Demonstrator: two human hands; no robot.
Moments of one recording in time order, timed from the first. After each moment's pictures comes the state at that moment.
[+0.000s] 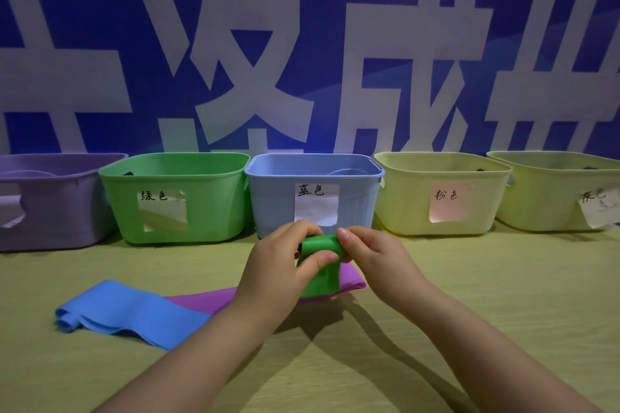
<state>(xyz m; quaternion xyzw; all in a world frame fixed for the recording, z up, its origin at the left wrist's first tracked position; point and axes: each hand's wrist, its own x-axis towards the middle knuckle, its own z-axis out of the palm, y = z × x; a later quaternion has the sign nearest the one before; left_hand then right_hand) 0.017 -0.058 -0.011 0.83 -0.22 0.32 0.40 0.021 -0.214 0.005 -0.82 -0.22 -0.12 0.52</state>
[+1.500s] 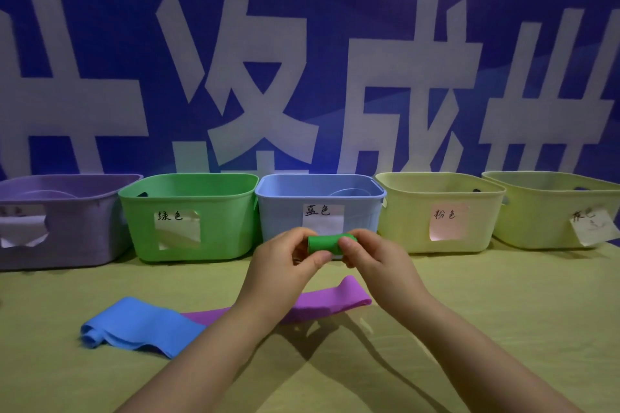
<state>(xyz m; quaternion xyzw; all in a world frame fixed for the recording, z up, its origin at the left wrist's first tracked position) 0.016 -0.046 0.010 0.82 -0.20 0.28 0.46 0.010 -0.204 0.022 -0.84 -0.19 -0.20 0.47</state>
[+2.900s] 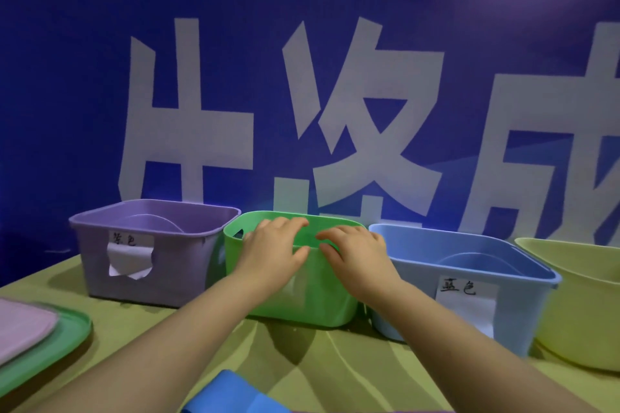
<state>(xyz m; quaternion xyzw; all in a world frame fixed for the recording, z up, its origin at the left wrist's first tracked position) 0.130 0.141 0.054 0.94 -0.03 0.32 0.15 0.163 -0.010 0.055 -0.91 -0.29 -0.27 0.15</state>
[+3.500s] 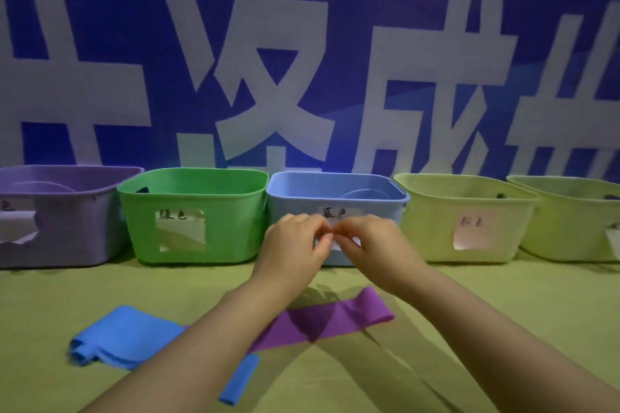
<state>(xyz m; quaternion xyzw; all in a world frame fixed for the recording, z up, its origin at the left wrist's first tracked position) 0.078 -0.034 0.015 0.87 -0.21 0.34 0.27 0.076 -0.184 0.034 -0.92 -0.25 -0.24 0.17</state>
